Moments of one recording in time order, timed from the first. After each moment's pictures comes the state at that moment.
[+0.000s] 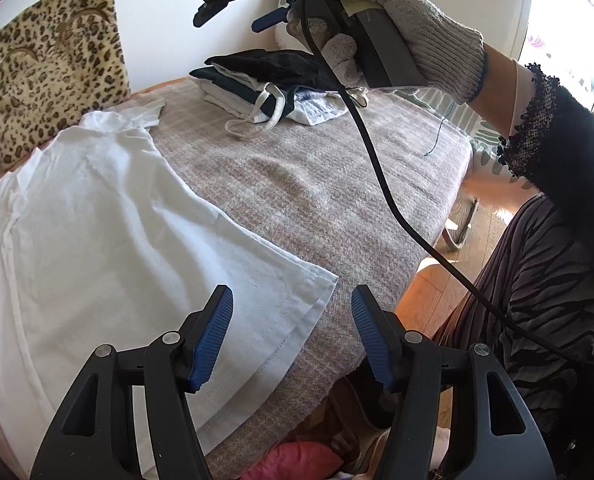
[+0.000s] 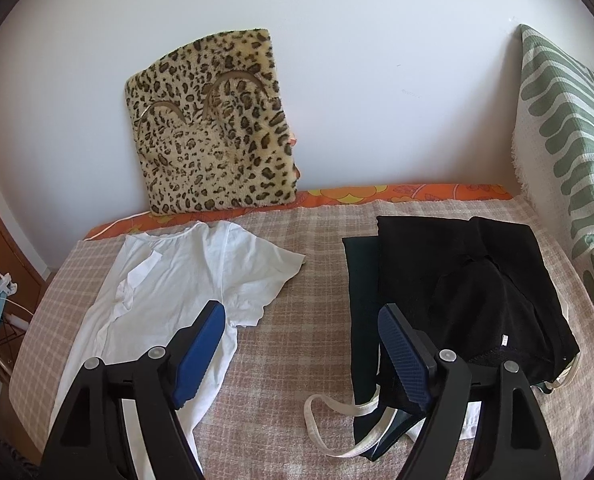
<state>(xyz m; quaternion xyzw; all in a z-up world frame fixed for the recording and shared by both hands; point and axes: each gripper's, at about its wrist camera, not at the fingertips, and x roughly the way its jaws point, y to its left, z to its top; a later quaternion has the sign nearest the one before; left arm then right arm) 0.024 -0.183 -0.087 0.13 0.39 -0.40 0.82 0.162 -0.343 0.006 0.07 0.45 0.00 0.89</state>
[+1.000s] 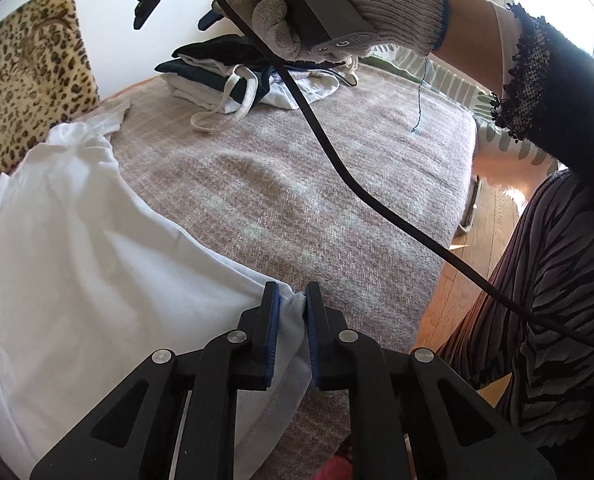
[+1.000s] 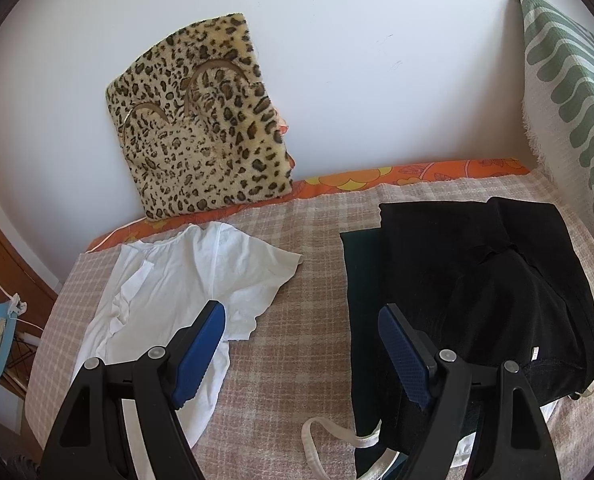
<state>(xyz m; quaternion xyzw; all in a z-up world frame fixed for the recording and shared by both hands) 0.043 -0.218 -0.112 0.16 0.40 -0.42 0.80 0.196 -0.359 -0.022 0.12 0.46 0.01 0.88</state>
